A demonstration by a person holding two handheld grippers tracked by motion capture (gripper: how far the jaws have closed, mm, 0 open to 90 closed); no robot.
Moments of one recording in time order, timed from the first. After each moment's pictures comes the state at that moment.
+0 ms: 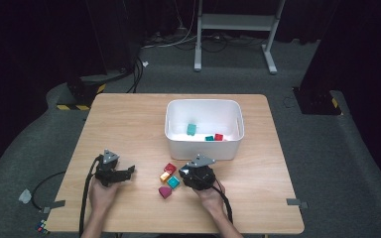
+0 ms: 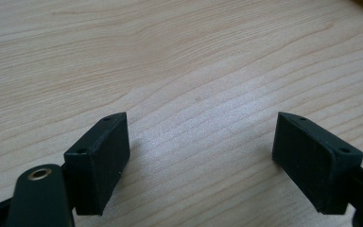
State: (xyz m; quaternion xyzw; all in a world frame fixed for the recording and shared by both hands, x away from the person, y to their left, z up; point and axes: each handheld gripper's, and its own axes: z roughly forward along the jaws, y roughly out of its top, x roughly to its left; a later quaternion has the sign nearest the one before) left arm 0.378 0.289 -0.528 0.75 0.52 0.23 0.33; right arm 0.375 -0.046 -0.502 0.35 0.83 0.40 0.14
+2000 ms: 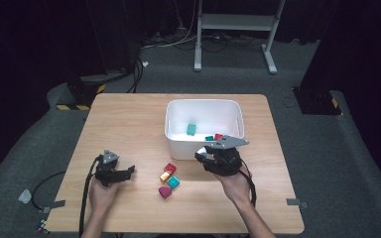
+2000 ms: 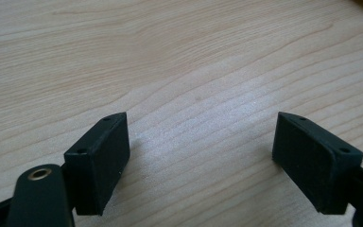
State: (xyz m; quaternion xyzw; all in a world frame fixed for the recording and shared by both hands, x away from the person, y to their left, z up) left arm 0.378 0.289 -0.528 0.75 0.52 0.23 0.33; right arm 0.373 -0.104 -0.391 0.33 0.82 0.45 0.16
